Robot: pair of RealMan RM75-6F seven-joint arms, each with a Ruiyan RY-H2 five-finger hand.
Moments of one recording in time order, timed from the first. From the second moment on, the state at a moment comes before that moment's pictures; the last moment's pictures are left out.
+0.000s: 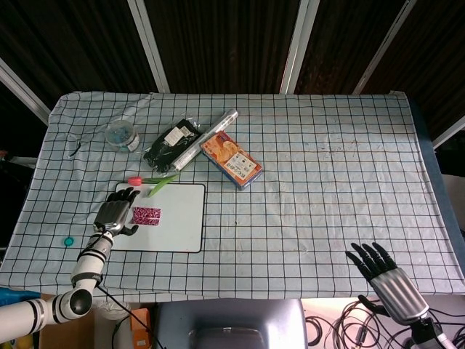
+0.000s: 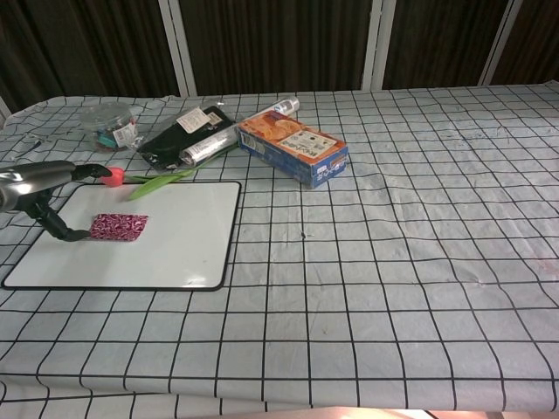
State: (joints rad) left arm -0.72 -1.43 -0.12 -1.48 0.67 0.91 0.45; right arm 0.09 -1.08 -0.17 -1.60 -1.85 1.44 -0.08
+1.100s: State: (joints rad) left arm -0.44 -1.33 0.05 -1.28 0.93 0.99 0.23; right arm 0.09 -1.09 -0.17 -1.60 -1.86 1.43 -0.11
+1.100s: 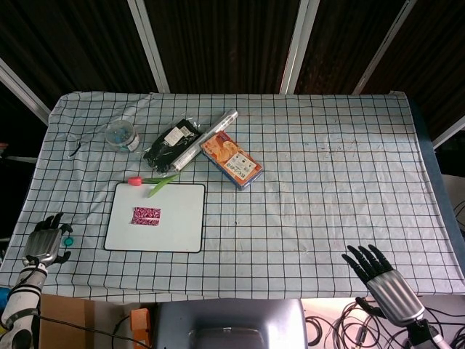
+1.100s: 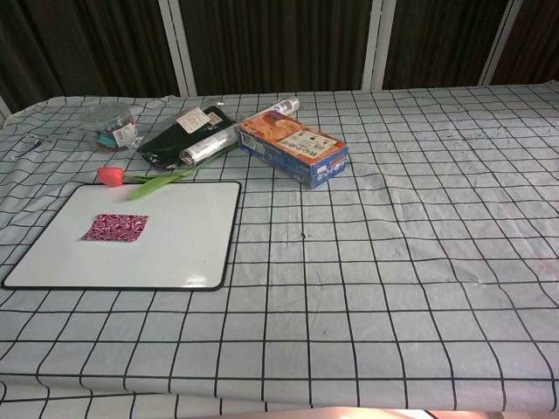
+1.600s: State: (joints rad) left arm -0.42 -1.38 0.00 -1.18 0.97 0.92 0.21; right arm 0.08 -1.09 -0.17 -1.60 -1.85 1.44 -0.11
